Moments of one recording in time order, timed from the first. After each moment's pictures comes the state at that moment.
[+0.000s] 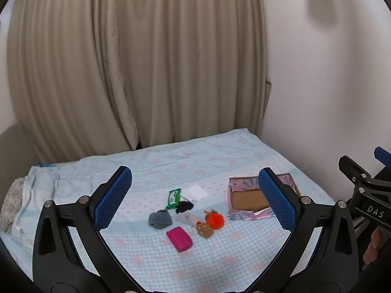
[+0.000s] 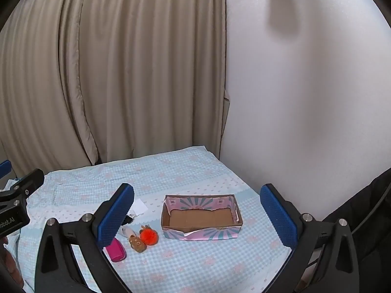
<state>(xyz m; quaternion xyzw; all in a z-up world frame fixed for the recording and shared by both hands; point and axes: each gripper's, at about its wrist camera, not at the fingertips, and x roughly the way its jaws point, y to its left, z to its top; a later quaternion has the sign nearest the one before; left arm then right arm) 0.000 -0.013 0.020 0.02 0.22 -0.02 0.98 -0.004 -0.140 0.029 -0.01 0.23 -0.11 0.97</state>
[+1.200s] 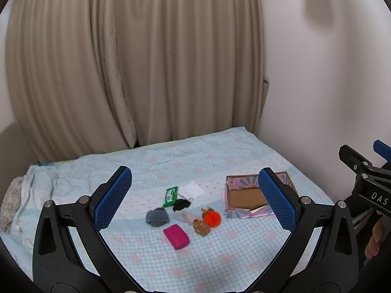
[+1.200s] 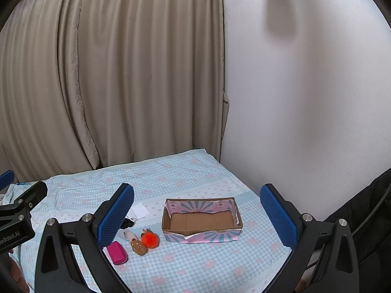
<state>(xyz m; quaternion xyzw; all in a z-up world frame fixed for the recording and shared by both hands) -0.003 -0.017 0.018 0.01 0.23 -0.03 0.97 0.013 -0.146 0.013 0.00 0.23 -0.11 0.97</state>
